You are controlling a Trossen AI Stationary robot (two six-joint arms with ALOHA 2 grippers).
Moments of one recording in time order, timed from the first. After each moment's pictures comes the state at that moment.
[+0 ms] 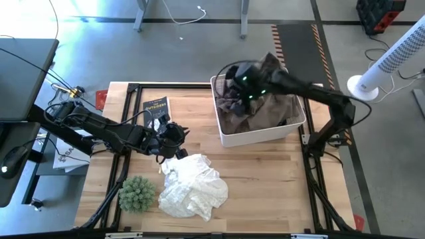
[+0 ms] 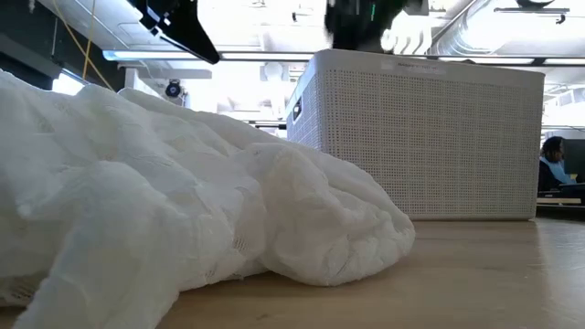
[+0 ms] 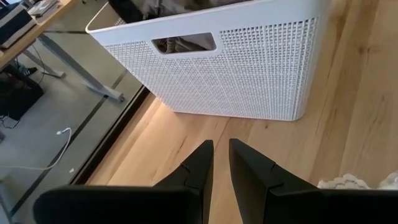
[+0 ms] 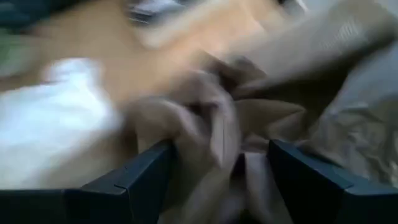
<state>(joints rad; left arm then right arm) -0.31 1.26 0.99 -0.58 -0.85 -0.31 -0.38 1.64 1.60 -0.87 -0.13 0.05</state>
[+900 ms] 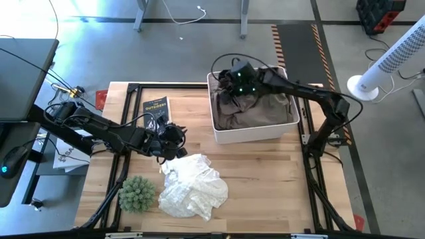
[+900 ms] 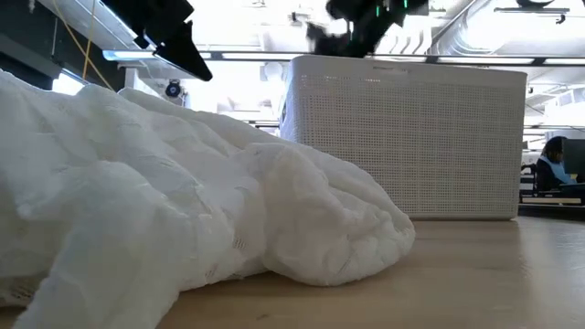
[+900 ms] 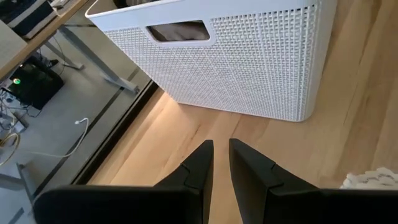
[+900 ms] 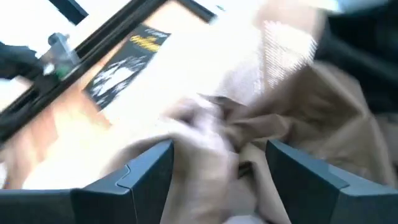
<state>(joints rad) -0.31 1.26 0.91 -0.57 -0.91 -0.37 -0.44 1.71 1.52 -0.57 -0.07 0.34</state>
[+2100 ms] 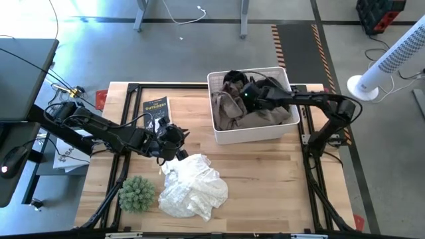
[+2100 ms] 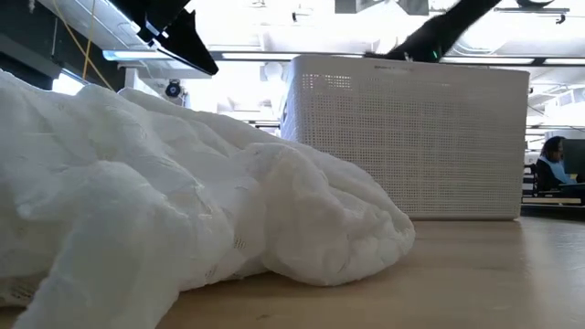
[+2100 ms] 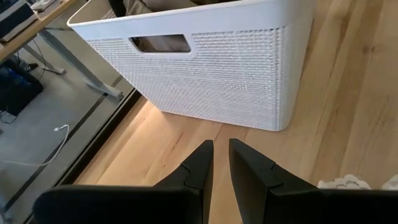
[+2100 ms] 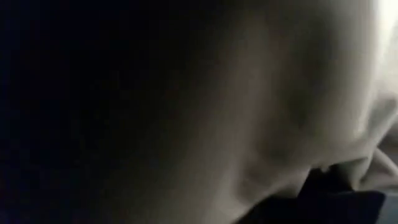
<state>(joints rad) -0.33 1.26 0.91 -0.50 -0.87 -0.35 -0.51 1.65 1.05 -0.52 0.33 0.43</state>
